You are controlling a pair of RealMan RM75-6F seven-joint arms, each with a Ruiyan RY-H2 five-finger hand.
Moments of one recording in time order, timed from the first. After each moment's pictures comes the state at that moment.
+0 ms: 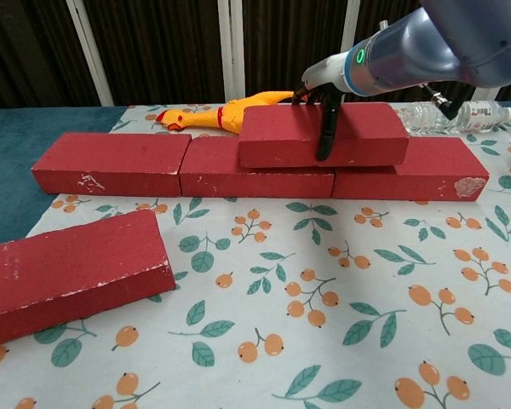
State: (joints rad) left arm -0.12 -1.26 -0.12 -1.69 1.34 1.54 0.40; right arm 1.33 -1.56 0.27 -1.19 0.01 0.69 -0.98
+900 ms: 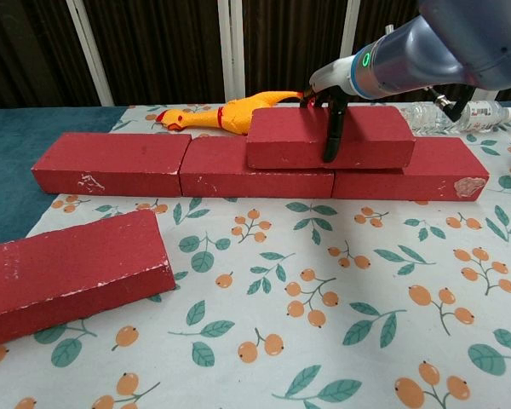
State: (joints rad) left arm -0.12 -1.27 -0.12 -1.69 1.33 1.54 0.43; right arm 1.37 -1.56 0.19 -1.16 0.03 0.68 -0.90
